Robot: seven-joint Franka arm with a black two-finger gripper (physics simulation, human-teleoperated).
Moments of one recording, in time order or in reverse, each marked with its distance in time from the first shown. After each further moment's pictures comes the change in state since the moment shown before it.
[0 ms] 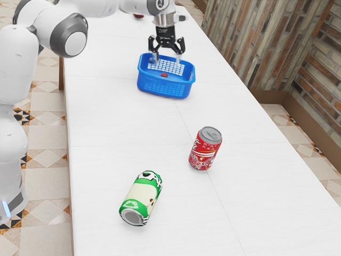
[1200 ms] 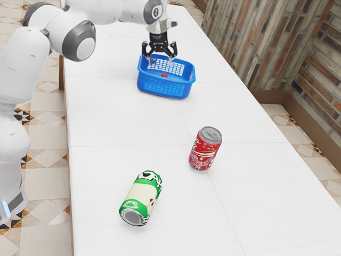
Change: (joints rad) arm 0.070 0.145 0.019 0.064 -0.025 0.081 -0.065
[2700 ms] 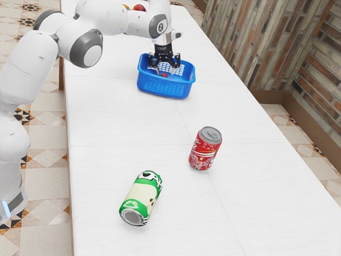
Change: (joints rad) arm 0.000 0.106 -0.030 0.037 0.009 0.123 -0.014
